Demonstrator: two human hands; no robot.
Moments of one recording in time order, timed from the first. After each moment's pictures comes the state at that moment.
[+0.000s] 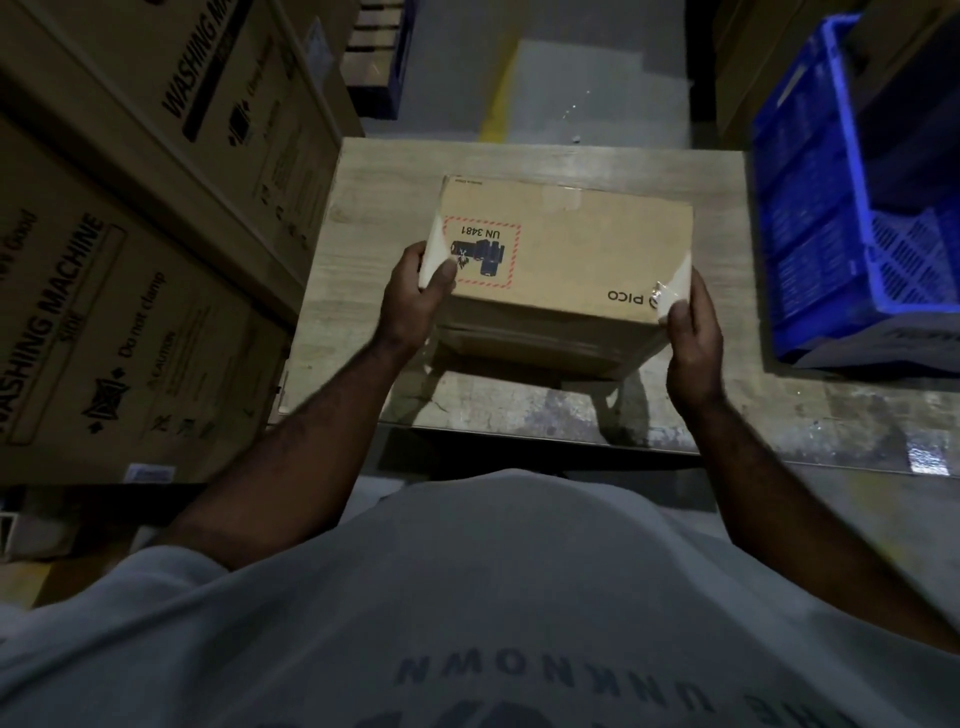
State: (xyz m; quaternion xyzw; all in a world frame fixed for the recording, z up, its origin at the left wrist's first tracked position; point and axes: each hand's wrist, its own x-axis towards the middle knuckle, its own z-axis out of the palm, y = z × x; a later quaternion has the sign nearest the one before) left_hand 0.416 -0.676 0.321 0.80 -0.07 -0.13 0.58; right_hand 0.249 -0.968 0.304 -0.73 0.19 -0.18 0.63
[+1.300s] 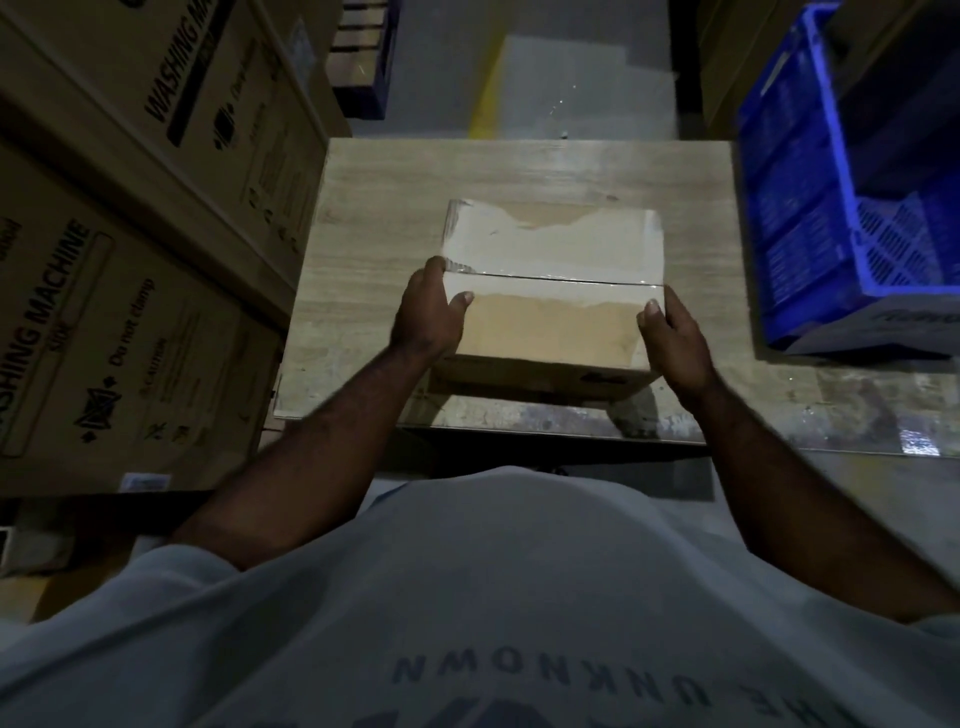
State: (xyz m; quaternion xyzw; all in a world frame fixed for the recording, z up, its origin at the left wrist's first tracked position) left_hand 0.410 -0.703 0.302 0.94 -0.10 -0.11 0.32; right_hand 0.244 -0.982 0.294 -0.73 0.23 -0.05 0.64
